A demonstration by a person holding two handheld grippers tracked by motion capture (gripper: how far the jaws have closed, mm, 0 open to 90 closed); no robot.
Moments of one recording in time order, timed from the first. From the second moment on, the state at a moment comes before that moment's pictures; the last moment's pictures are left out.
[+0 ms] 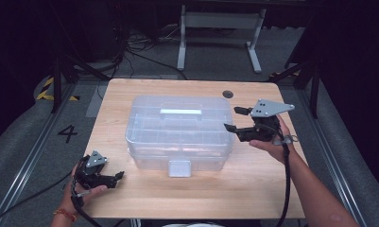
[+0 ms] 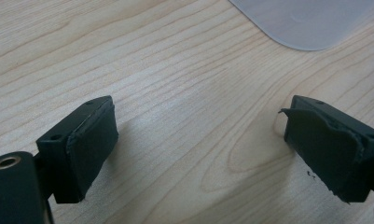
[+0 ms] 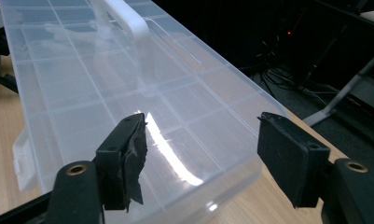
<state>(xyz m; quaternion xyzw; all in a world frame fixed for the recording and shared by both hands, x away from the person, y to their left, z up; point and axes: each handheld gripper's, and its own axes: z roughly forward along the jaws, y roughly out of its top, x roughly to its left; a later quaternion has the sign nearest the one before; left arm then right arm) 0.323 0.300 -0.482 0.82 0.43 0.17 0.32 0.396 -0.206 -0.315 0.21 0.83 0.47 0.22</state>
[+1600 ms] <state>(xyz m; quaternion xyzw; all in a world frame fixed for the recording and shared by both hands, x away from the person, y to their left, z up) 0.324 0.300 -0.482 0.82 0.44 0.17 0.32 0.425 -0.117 -0.301 0.13 0.88 0.42 0.19</state>
